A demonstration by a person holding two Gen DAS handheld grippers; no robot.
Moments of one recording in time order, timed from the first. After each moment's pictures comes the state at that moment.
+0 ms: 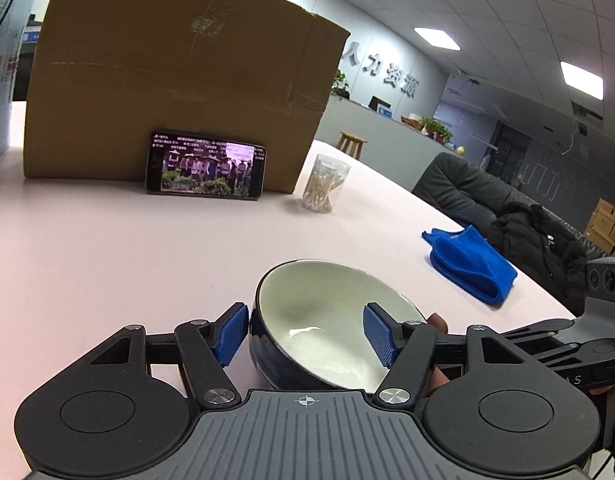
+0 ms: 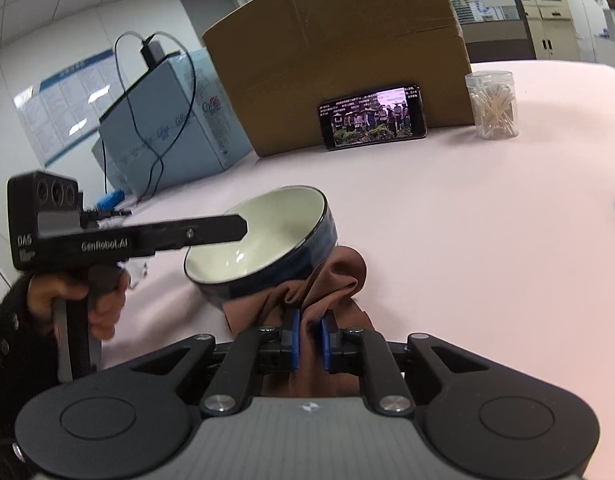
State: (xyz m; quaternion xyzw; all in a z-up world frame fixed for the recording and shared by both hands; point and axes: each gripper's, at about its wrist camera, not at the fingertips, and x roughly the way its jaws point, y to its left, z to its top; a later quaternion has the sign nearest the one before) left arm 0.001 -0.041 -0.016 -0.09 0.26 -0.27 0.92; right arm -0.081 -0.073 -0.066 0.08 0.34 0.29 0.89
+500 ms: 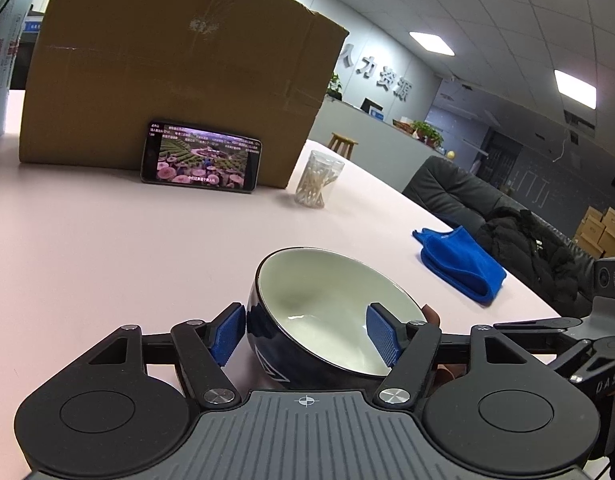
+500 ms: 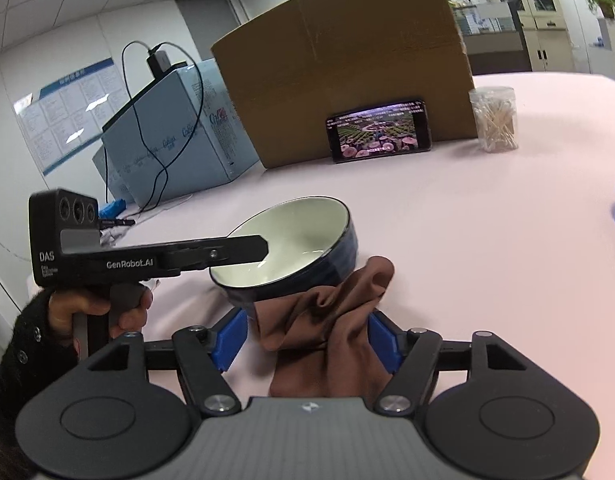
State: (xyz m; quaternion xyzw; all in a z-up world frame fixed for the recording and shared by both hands) left arm -0.003 -0.035 -0.020 -0.11 0.26 -0.29 0.92; right arm -0.094 -0.053 -0.057 0.08 0.32 0.28 0.90
